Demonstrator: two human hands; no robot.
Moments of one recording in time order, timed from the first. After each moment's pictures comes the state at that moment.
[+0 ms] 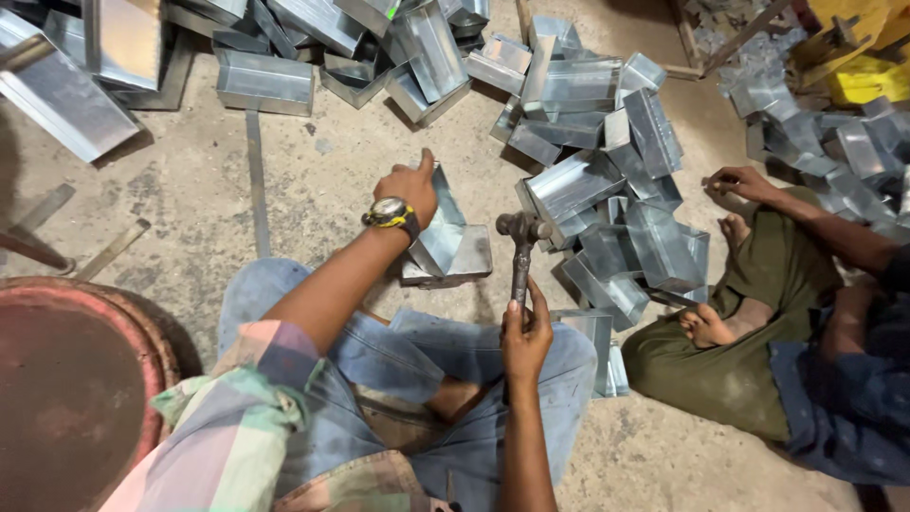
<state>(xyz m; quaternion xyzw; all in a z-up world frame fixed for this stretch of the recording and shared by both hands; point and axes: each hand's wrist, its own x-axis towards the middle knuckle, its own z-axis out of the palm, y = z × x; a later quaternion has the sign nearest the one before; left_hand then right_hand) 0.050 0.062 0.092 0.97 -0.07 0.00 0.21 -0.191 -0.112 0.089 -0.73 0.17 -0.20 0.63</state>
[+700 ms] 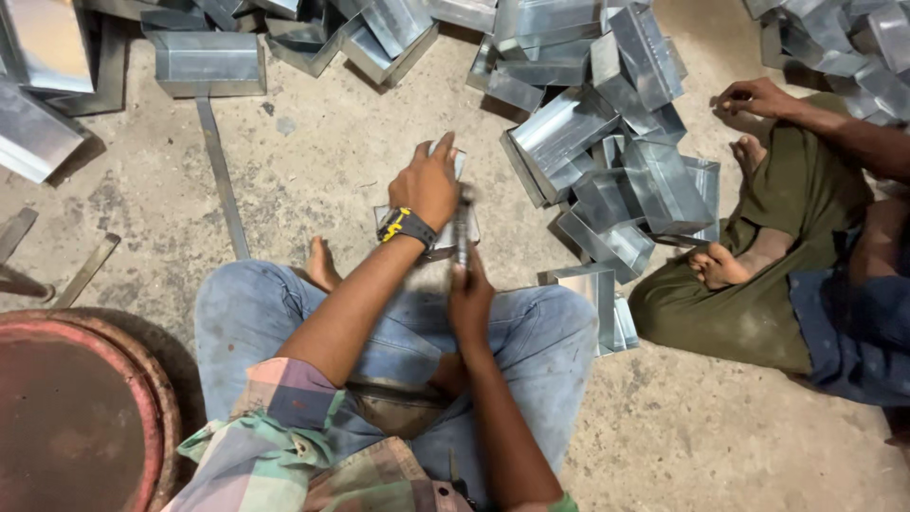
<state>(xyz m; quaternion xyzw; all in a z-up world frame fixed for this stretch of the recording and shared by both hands) 0.013 -0.018 0.109 0.93 -0.08 0.05 0.35 -0.152 -0.088 -0.005 -0.85 0.02 -0.34 0.40</state>
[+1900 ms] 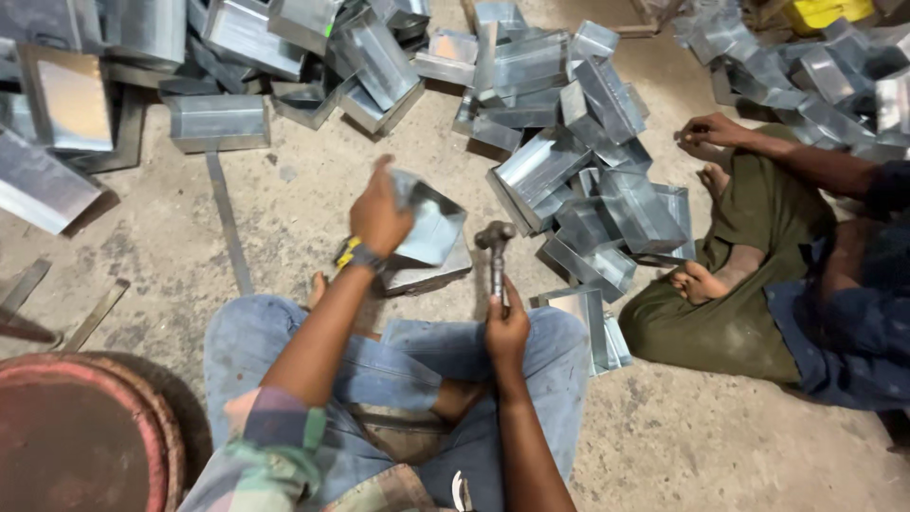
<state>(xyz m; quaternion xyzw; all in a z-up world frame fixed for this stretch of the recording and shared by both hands) 0.025 0.048 0.100 0.89 -0.14 0.13 0.41 -0.180 -0.141 -0.007 -0.79 0.24 -0.23 0.51</state>
